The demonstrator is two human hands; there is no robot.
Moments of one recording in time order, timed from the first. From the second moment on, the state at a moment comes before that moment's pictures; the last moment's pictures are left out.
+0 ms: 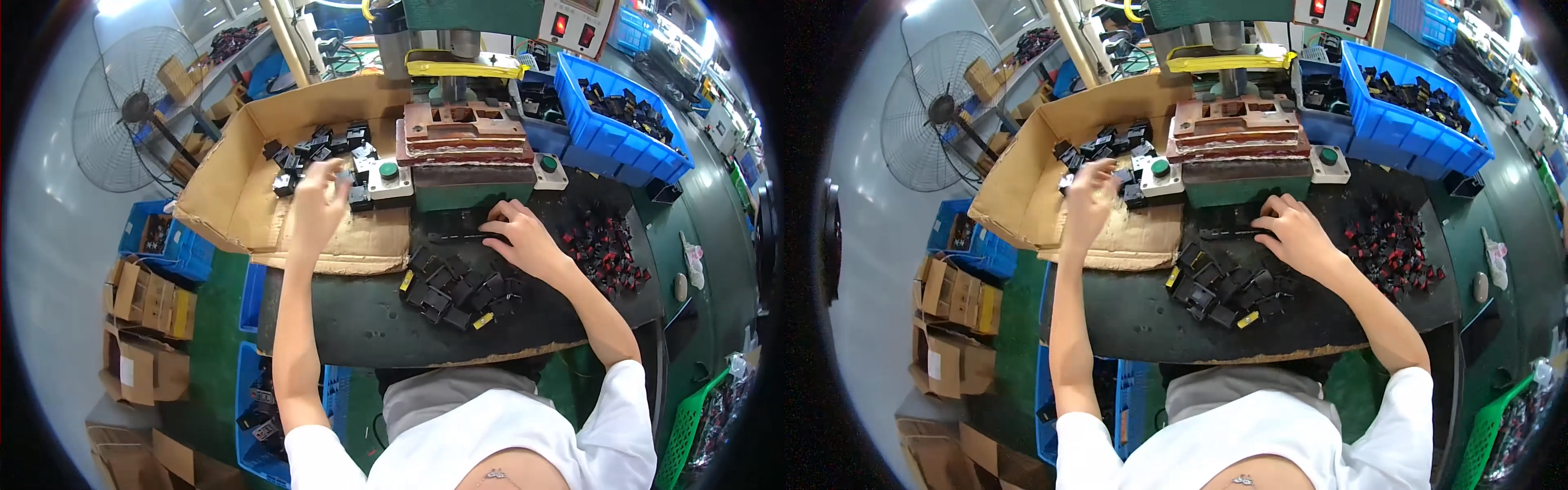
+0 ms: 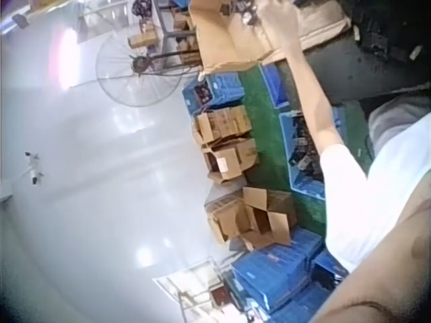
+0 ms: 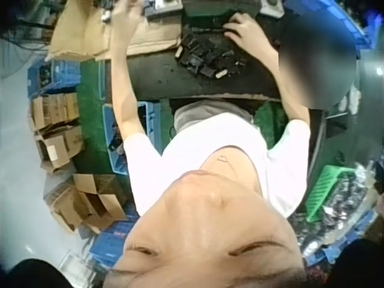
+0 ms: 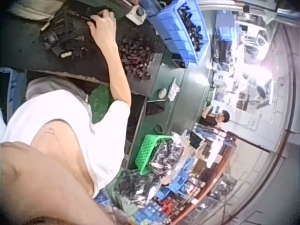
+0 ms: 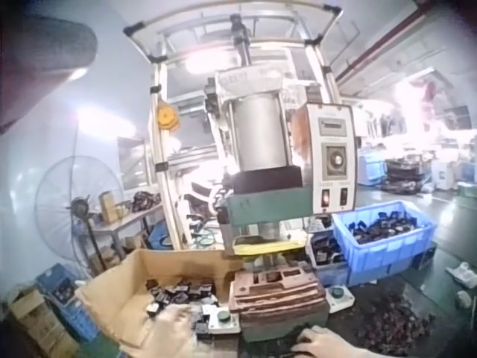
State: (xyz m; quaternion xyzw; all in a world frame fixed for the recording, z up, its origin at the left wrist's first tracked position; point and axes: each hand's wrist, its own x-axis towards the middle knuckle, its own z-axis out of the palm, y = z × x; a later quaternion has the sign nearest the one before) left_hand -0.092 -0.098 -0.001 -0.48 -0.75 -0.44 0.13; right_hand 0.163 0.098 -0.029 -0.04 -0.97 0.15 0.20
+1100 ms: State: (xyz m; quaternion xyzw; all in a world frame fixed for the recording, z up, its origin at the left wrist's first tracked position) left_hand -0.118 -0.113 -0.008 -0.18 -0.30 -0.89 -0.29; right_hand 0.091 0.134 0.051 0.09 -0.88 -0.13 0.45
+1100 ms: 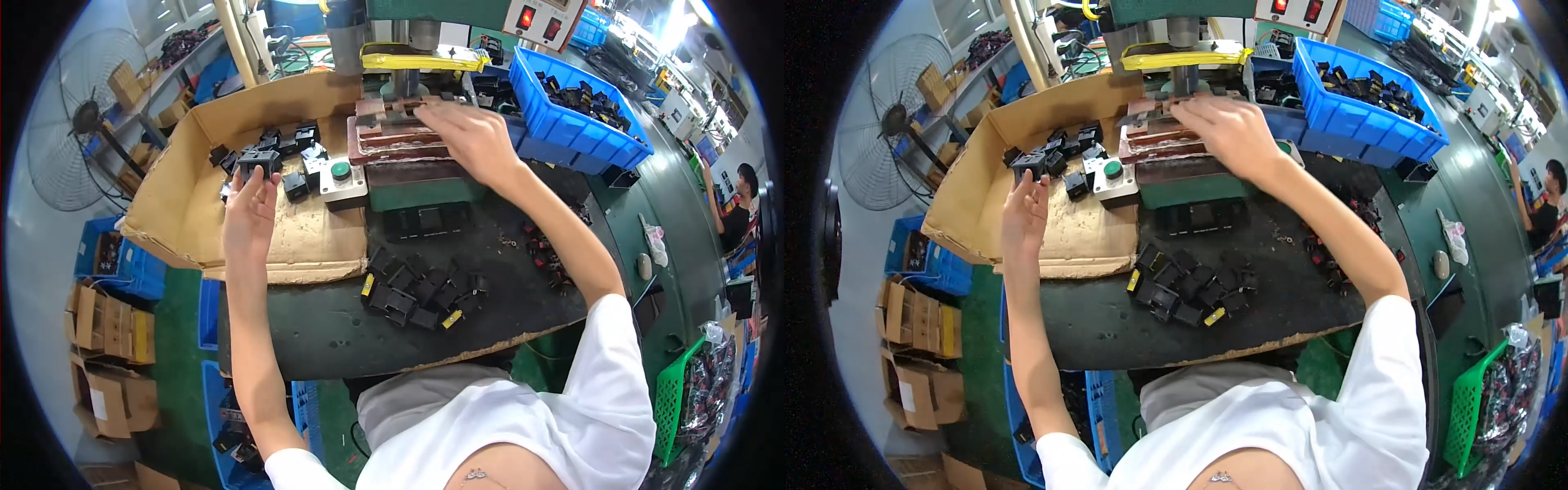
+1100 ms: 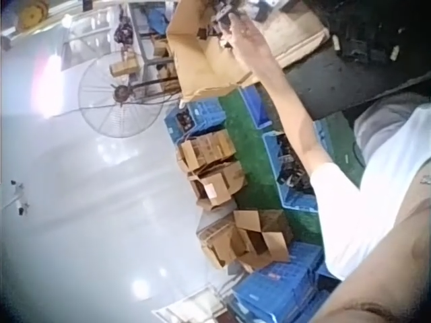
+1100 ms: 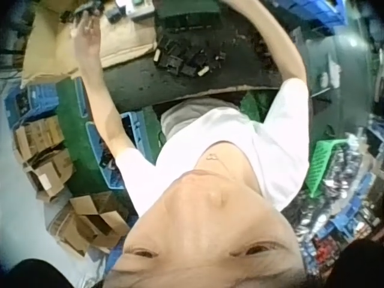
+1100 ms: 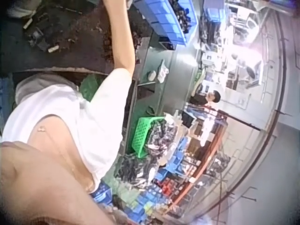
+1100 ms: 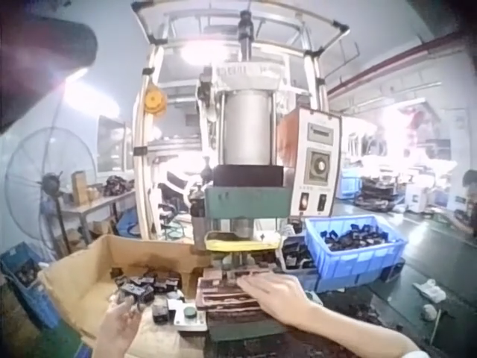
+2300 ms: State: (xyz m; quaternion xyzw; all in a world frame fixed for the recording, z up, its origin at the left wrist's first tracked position) left_hand -0.068 0.011 0.044 -0.54 -0.61 -0.57 -0.09; right_hand 0.222 0.193 -0.001 -0.16 -0.91 0.13 0.37
